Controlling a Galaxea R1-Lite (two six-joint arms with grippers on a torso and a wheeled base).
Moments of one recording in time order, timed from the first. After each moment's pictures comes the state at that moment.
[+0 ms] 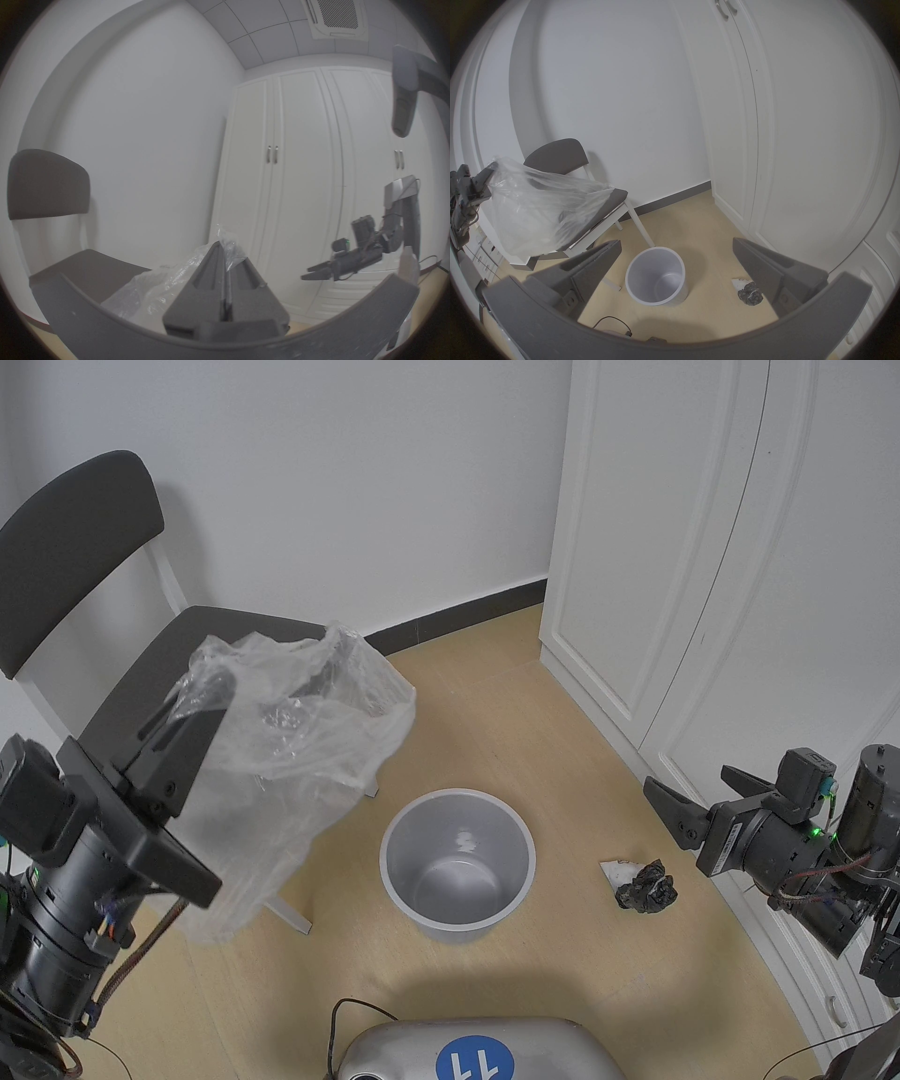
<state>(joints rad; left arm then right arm) -0.82 1.33 -0.24 -1.53 0.21 0.16 0.68 1.43 -0.40 -0.94 -0.40 0.18</state>
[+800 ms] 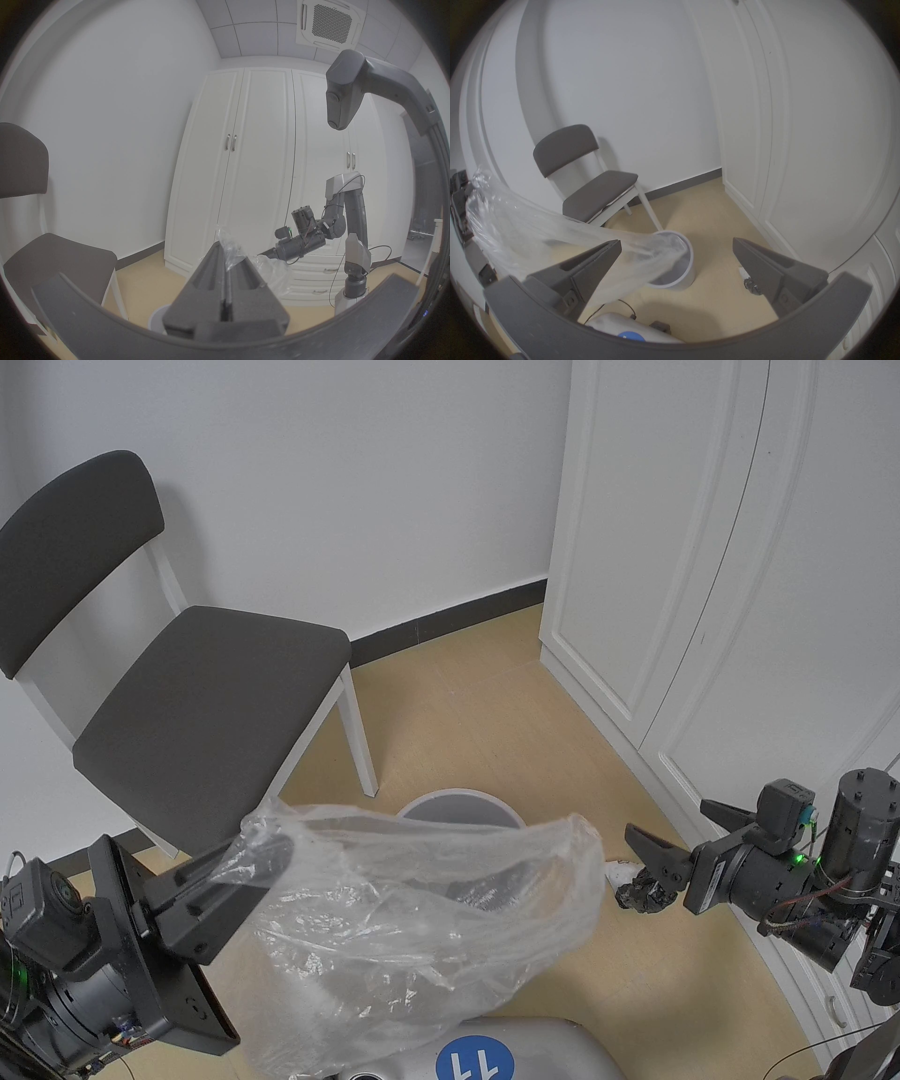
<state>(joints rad) -0.90 1.29 -0.07 -1.53 -0.01 0.11 0.67 1.46 -0.35 -0.93 -0.29 0.18</state>
